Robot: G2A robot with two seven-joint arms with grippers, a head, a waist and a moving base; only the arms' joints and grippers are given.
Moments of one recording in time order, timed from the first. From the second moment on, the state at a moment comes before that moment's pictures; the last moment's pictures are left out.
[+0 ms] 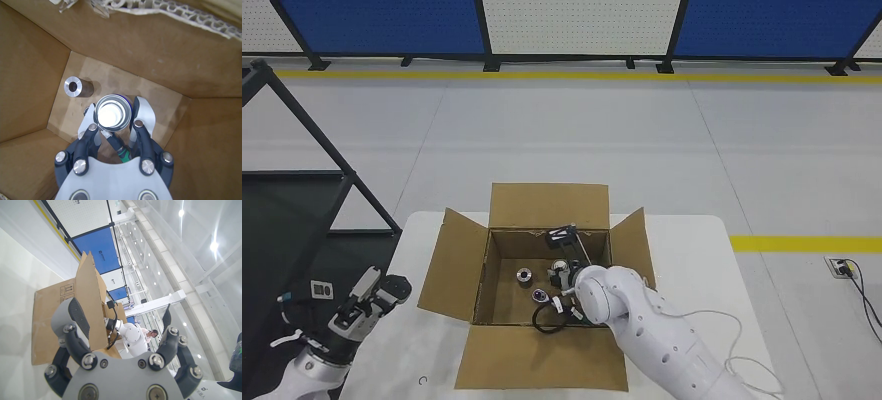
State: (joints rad) left arm 1.40 -1.10 -1.87 -1.68 -0.43 -0.34 -0.68; right arm -0.47 -1.50 0.72 -1.07 -0.82 0.25 0.73
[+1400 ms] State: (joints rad) left arm 1.23 -1.10 -1.68 -1.65 -0.36 -0.29 -0.69; right arm -1.18 -1.36 1.63 -2.23 -1.15 0.36 0.80
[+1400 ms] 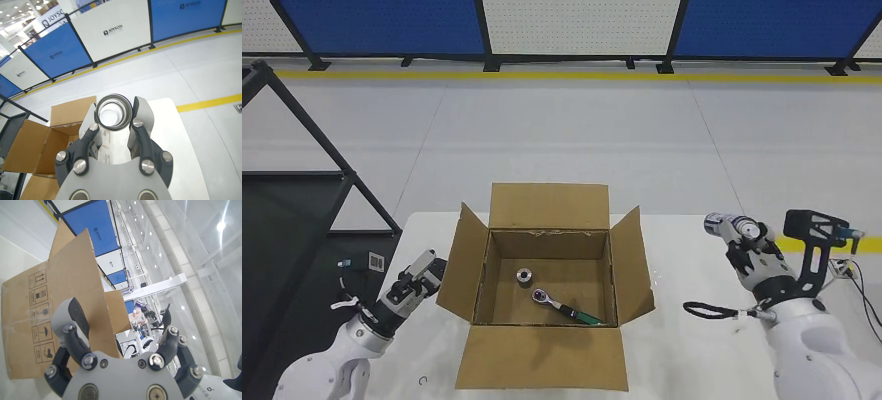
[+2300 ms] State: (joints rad) left arm 1.24 -1.09 -1.71 -1.68 -0.34 -0.28 -0.60; right arm -0.97 -1.34 1.65 -1.43 -1.11 0.32 0.76
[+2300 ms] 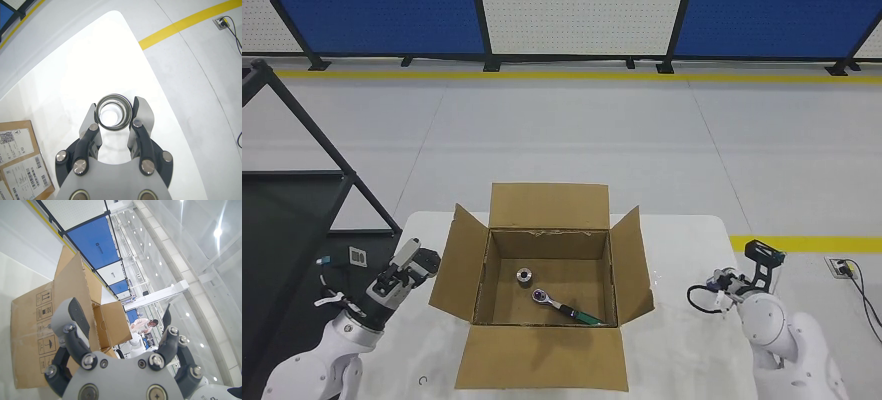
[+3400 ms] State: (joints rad) left arm 1.28 -1.08 -1.76 -1.63 -0.39 -0.33 -0.61; right arm -1.06 -1.35 1.32 -2.18 -1.08 0.24 0.73
